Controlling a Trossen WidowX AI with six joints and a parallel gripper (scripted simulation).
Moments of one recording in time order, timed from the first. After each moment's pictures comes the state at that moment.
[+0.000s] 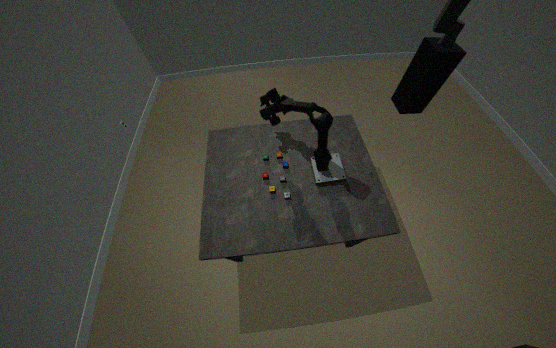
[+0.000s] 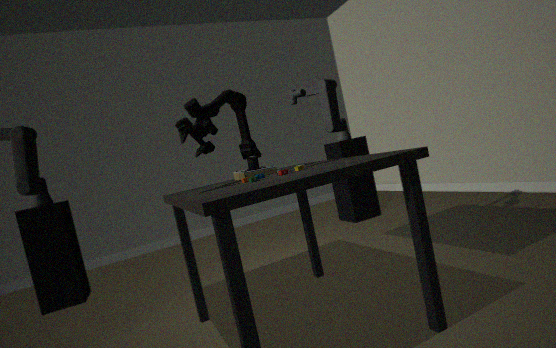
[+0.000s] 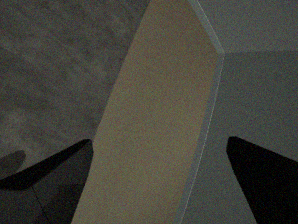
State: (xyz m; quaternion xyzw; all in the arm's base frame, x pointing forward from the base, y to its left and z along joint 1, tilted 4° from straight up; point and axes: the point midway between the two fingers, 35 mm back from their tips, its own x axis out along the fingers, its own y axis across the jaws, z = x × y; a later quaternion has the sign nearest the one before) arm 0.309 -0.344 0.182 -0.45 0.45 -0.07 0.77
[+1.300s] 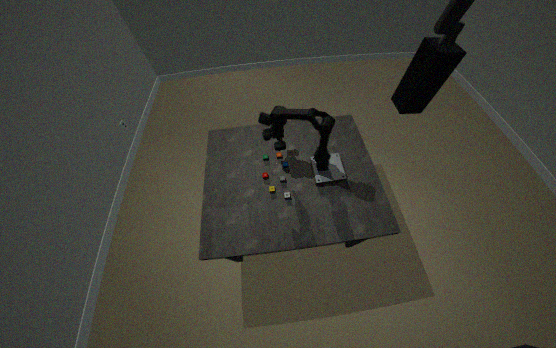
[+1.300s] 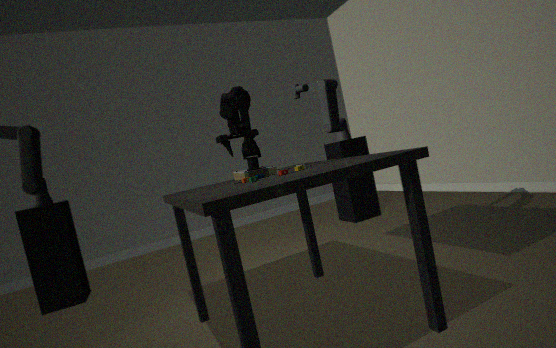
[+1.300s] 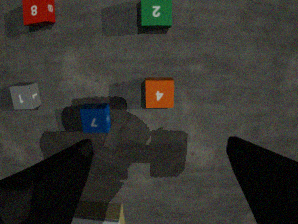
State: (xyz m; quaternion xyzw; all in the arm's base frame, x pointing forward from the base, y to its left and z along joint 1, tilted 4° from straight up) arm 0.252 -0.130 0.133 -0.01 0.68 0.03 0.73
